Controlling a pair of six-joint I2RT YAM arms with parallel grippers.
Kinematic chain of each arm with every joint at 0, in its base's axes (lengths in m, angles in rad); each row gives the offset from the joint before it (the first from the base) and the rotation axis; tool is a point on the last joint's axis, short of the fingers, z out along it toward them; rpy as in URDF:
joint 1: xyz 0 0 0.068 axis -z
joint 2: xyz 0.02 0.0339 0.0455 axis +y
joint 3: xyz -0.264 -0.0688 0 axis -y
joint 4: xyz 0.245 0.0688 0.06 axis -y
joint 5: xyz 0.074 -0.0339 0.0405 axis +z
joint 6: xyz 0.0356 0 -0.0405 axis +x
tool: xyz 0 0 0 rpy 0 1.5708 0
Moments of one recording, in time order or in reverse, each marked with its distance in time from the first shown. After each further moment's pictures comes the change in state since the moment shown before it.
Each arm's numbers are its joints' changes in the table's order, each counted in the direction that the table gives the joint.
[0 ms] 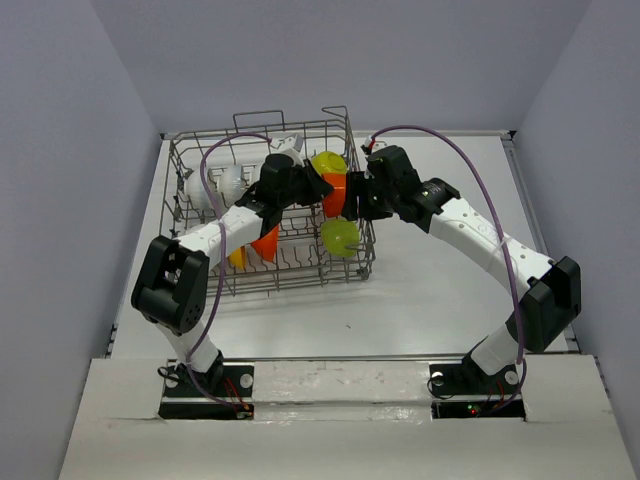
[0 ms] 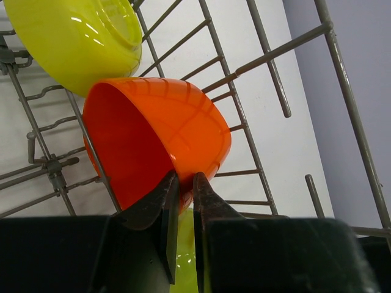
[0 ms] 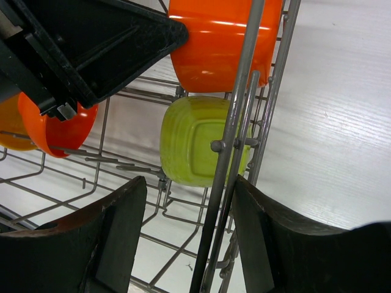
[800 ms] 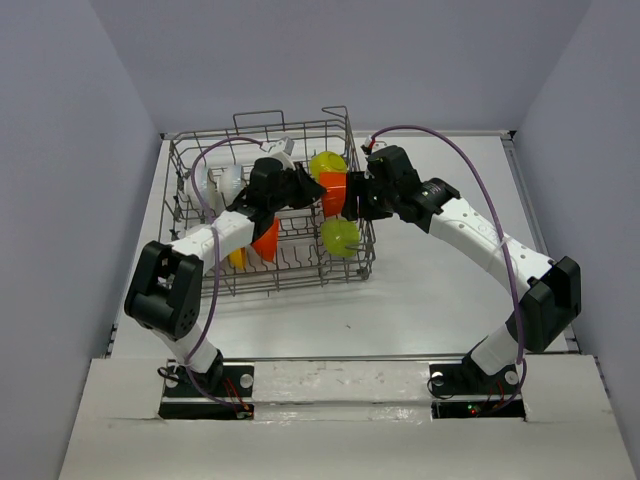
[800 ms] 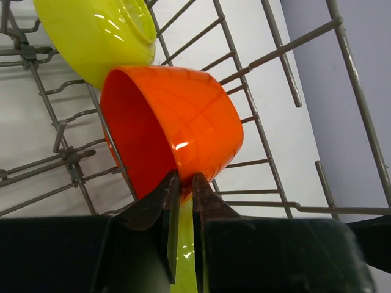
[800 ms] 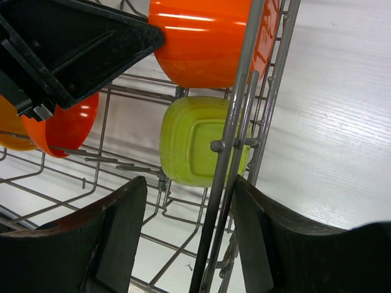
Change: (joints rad) left arm -0.041 -0.048 -0.080 0.045 -0.048 0.004; right arm 0.000 0.000 0.000 0.000 0.000 0.000
